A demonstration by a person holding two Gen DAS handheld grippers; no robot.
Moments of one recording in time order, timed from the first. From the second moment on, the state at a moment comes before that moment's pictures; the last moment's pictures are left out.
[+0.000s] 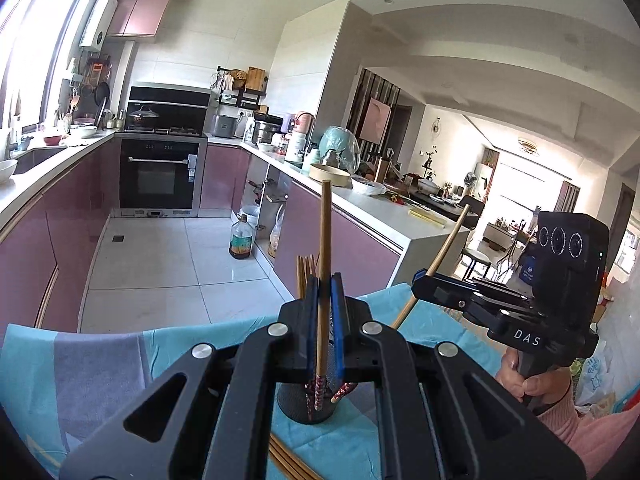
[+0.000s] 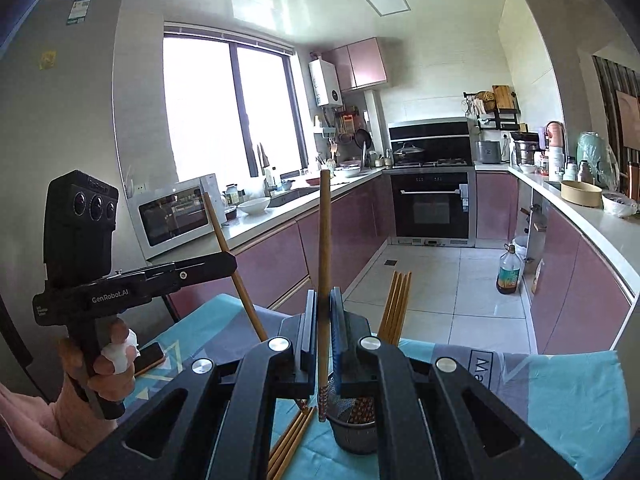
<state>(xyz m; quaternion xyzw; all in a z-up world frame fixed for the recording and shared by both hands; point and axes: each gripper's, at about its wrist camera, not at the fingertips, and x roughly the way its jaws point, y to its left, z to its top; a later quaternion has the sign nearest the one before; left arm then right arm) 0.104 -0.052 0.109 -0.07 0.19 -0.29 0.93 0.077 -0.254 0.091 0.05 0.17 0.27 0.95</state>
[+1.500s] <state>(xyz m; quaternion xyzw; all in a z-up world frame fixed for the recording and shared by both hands) 0.186 -0.111 0.049 0.00 0.31 -0.27 0.91 0.151 -0.239 0.031 0.04 0.31 0.22 0.93</state>
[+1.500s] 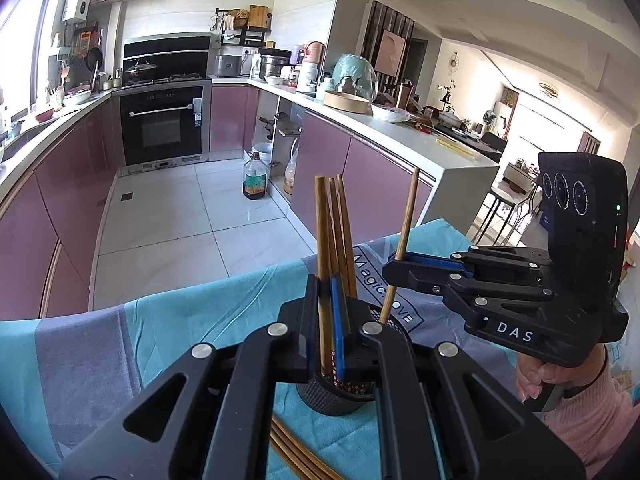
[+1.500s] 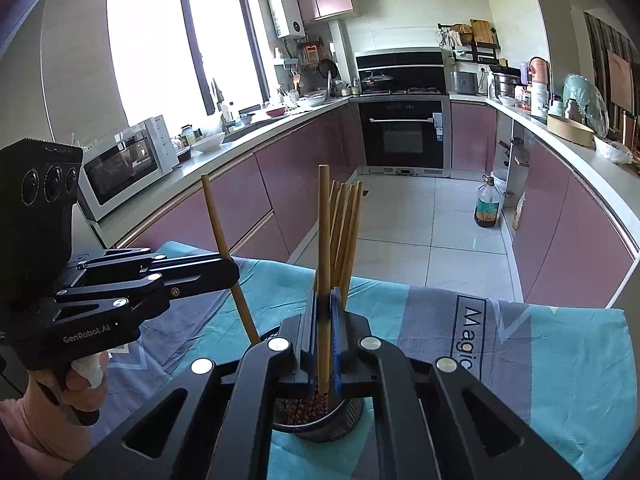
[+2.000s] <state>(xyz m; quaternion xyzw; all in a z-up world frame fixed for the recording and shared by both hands) 0.194 -0.103 0.035 -0.02 0.33 -0.26 0.91 0.154 -0.241 0.023 0.06 0.31 0.20 0.93</state>
